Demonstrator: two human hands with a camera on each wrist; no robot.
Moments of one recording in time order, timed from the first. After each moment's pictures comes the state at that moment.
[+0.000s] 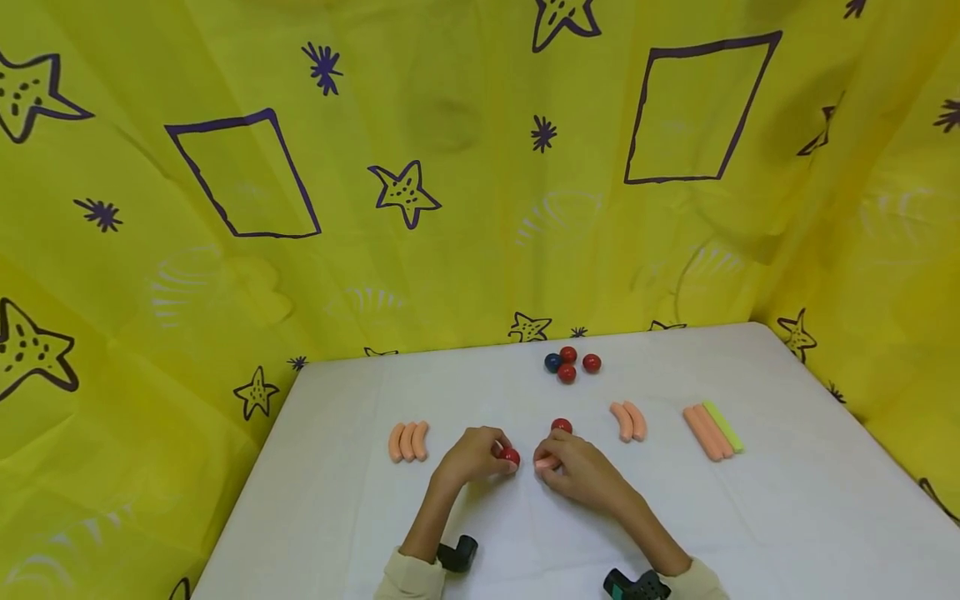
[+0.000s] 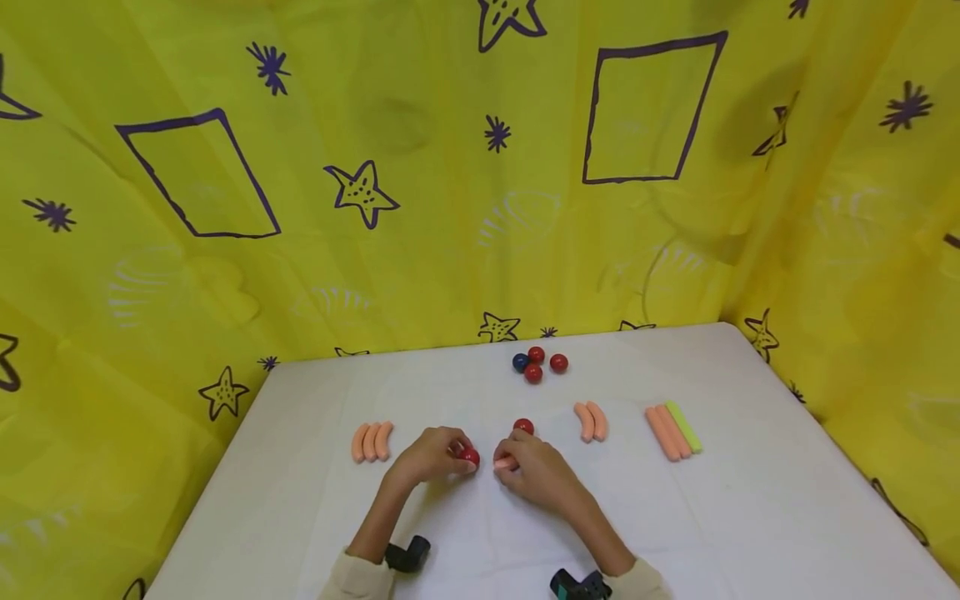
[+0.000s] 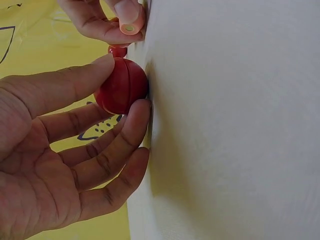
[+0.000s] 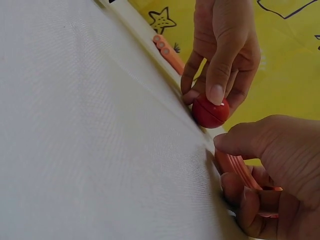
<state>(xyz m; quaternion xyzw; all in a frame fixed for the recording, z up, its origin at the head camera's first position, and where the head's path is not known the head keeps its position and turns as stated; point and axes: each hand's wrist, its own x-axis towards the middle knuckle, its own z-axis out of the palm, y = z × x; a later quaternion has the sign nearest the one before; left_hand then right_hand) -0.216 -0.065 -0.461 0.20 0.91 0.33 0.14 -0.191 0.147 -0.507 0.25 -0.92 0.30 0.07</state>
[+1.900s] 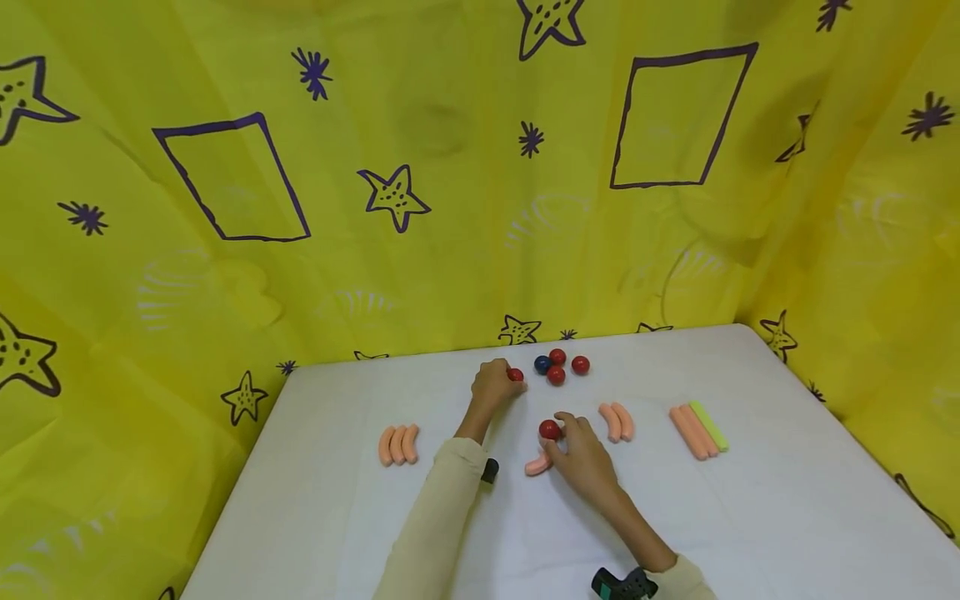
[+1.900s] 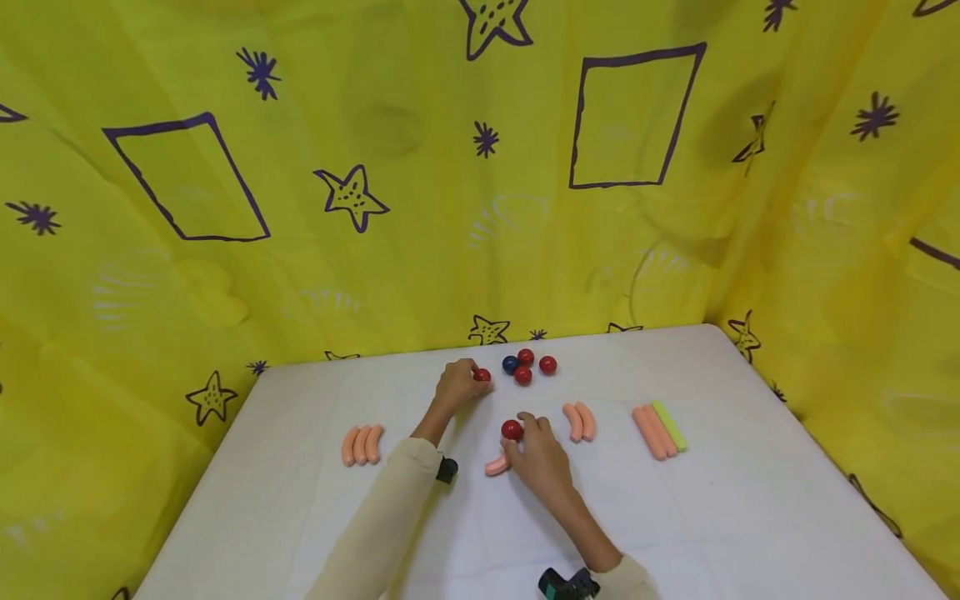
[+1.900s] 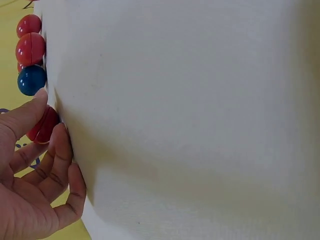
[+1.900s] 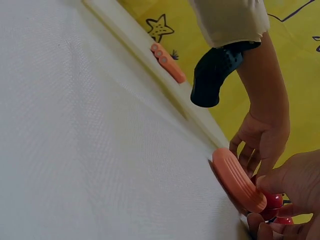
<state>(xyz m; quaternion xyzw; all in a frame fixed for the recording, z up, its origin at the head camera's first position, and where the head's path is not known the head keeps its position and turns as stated) -0.334 0.007 -0.475 0.02 0.96 0.28 0.03 -0.196 0.145 -0.505 0.00 -0.93 0.36 0.08</state>
